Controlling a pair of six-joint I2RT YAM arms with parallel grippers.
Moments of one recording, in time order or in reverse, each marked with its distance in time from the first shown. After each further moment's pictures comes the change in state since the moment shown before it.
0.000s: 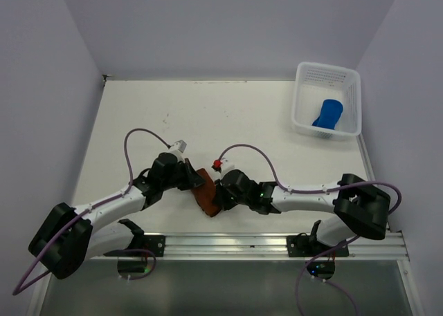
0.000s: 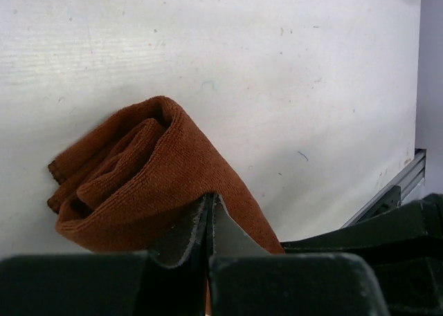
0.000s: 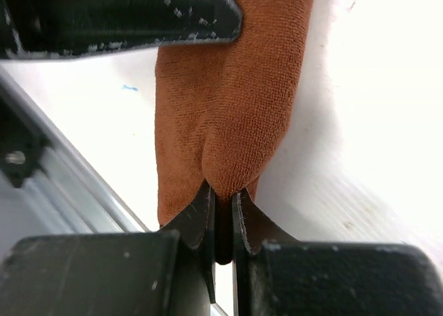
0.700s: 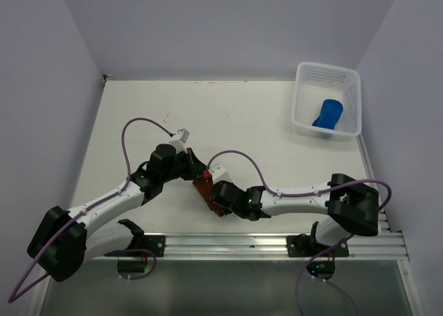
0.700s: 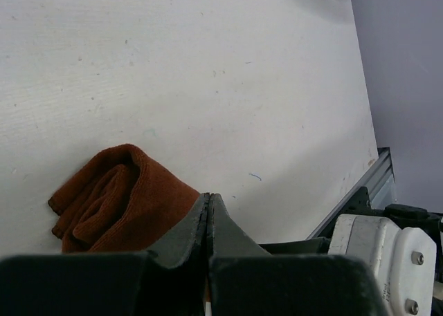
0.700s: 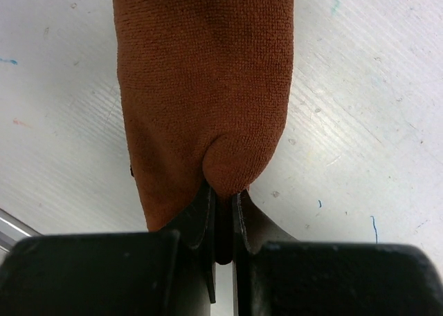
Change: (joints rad) left arm 0.000 -0.025 0.111 0.009 0.037 0.045; right arm 0.154 0.061 0.147 -0.323 0.406 -0.138
